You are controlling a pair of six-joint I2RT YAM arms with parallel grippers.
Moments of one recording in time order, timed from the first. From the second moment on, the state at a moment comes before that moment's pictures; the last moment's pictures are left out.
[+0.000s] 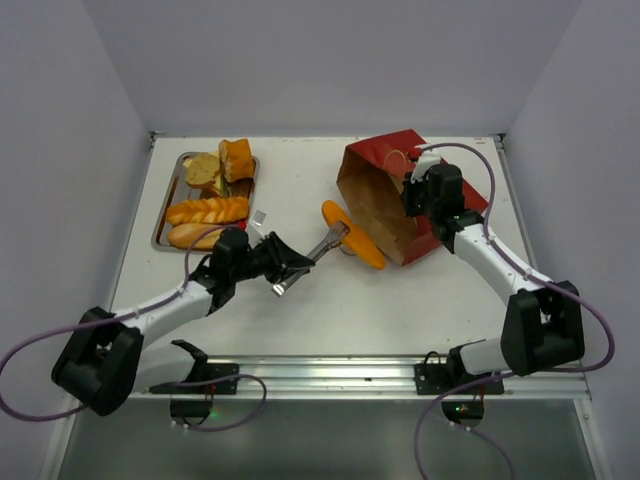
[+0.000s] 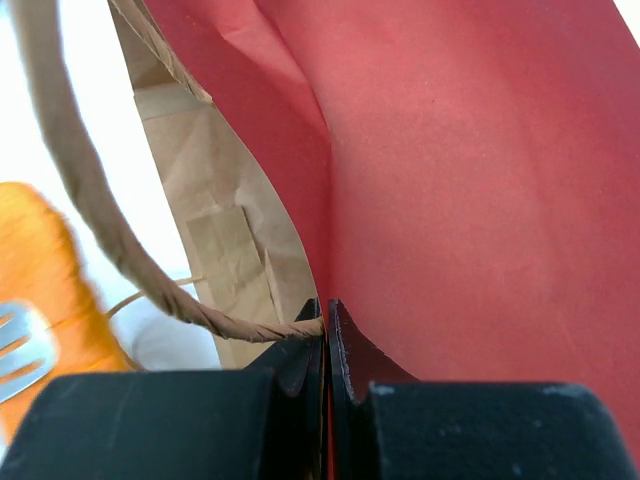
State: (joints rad) left arm -0.51 1.22 0.46 0.35 0.49 -1.23; right arm 0.26 1.40 0.96 -0.05 -0.05 0.02
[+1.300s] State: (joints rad) left arm 0.18 0.81 0.53 -0.19 0.25 -1.38; right arm 0.18 1.32 0.94 -0.05 -0.13 0.09
